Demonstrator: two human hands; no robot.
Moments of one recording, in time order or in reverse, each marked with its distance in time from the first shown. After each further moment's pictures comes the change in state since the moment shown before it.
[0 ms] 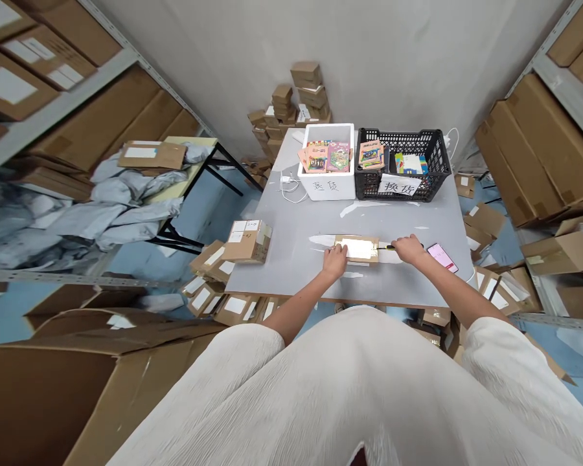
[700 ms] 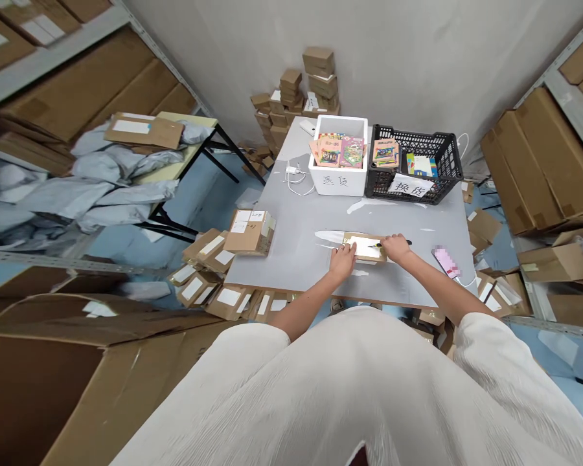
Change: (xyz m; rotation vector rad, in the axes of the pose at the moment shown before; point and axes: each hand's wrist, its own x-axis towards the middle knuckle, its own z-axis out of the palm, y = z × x) left_hand -0.016 -0.003 0.004 -0.123 0.057 0.049; right_hand 0.030 -0.079 -0.029 -0.153 -0.013 -0.020
